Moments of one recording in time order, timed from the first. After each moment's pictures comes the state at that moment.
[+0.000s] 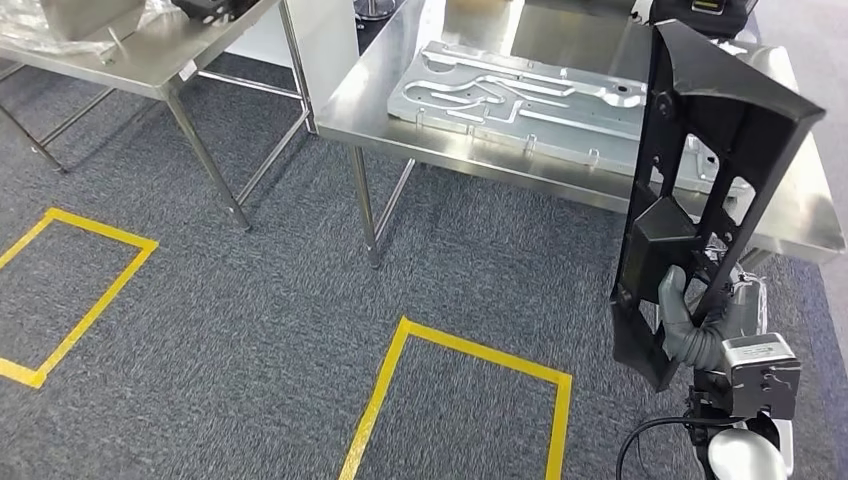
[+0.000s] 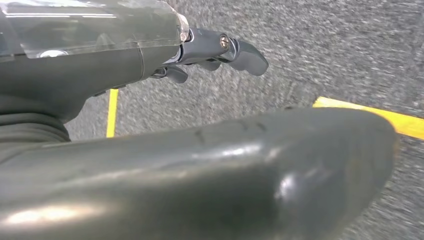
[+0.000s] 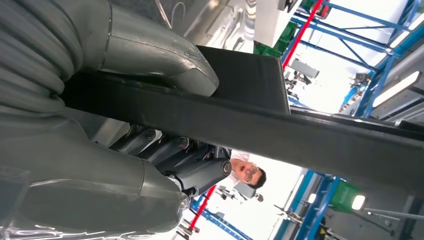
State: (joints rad) left arm -0.06 -0.14 0.48 -0.19 -0.34 0.16 -0.15; right arm -0.02 -0.13 0.00 -1.93 0.14 -0.25 -0.30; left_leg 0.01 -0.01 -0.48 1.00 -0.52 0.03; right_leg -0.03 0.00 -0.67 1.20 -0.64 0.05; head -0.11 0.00
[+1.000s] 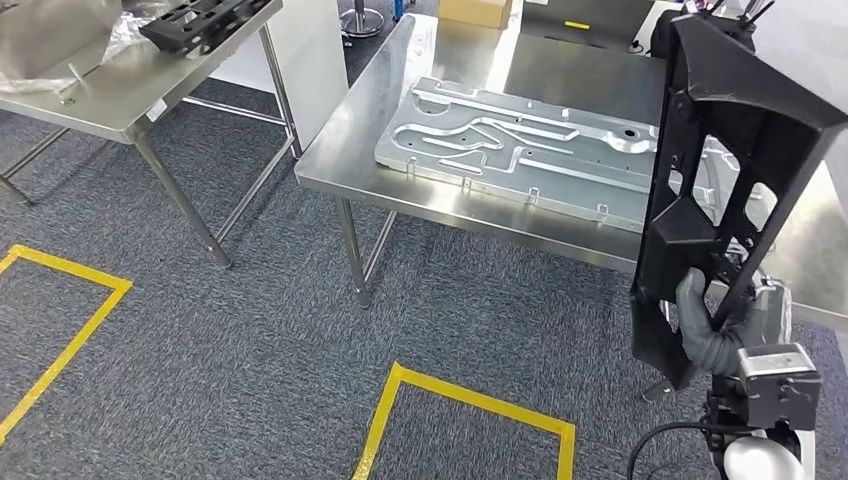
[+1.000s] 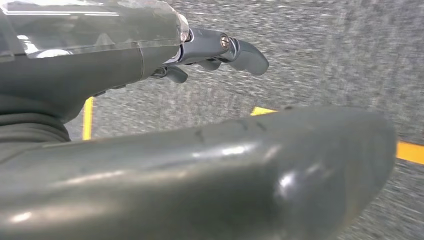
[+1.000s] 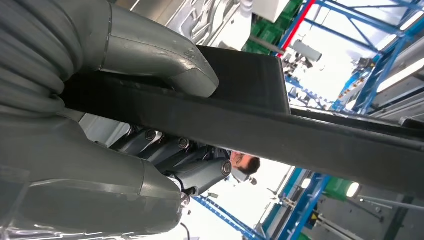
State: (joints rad) left arm -0.05 -0.14 0.48 -0.19 -0.36 0.19 -0.15; right arm 0.01 -0.13 -0.06 -1.98 0.18 -0.24 -0.31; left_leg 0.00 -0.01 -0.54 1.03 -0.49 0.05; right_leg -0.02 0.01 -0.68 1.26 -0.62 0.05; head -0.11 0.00
